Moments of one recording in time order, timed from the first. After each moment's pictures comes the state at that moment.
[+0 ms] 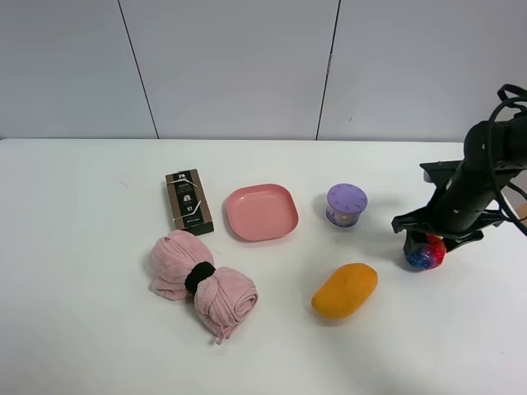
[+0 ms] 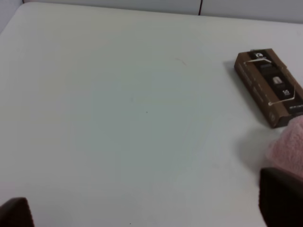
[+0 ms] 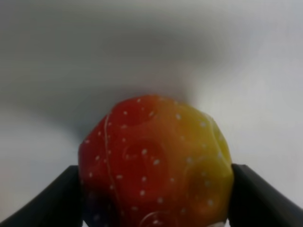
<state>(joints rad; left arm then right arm) 0.12 -0.01 -0.51 0.04 1.06 -0.08 0.05 1.75 -0.93 -0.03 0.71 0.04</state>
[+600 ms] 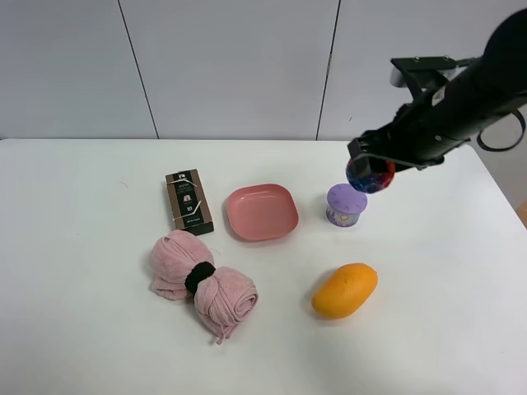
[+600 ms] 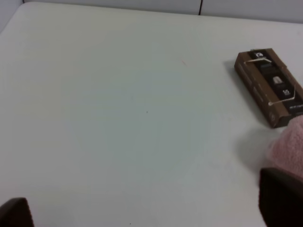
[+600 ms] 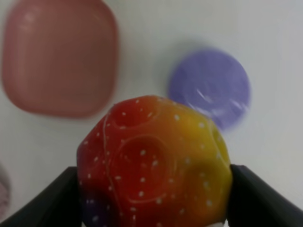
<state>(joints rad) 0.12 -0.01 -0.51 0.04 1.06 -0.08 0.33 1.48 -1.11 0.14 0.75 0.00</state>
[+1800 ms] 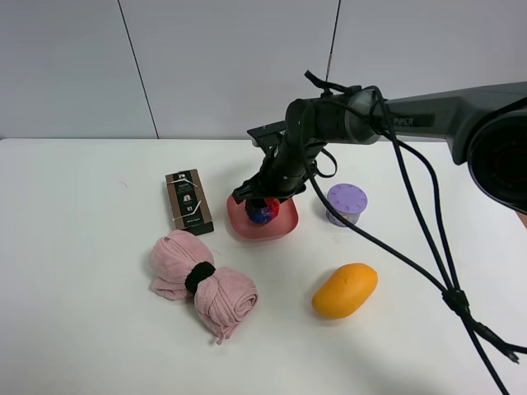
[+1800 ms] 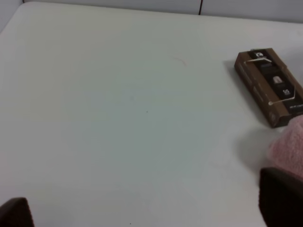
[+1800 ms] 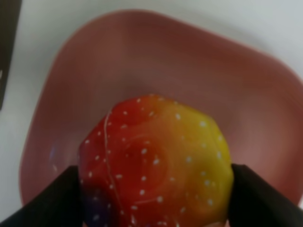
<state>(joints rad) 0.12 -0.01 -0.51 0.04 1.06 -0.08 0.56 2.19 -1.56 0.18 0.65 -0.08</state>
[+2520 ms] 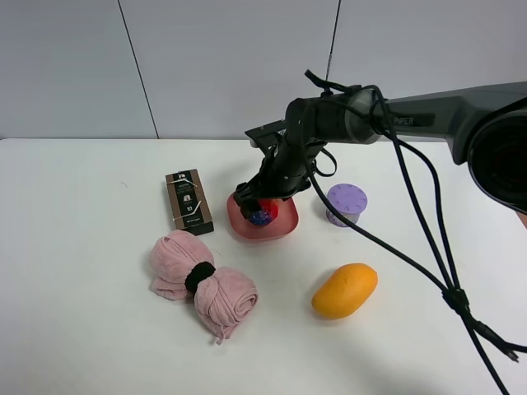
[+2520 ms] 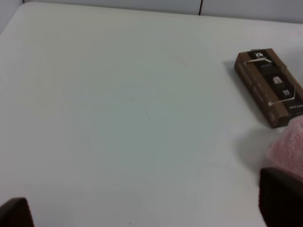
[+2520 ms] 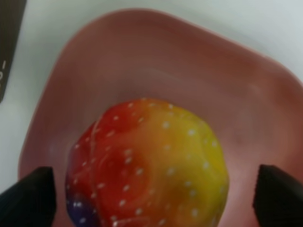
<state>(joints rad) 0.12 -0.01 -0.51 0.04 1.06 -0.08 0.56 2.20 -1.57 0.19 0.66 -0.14</state>
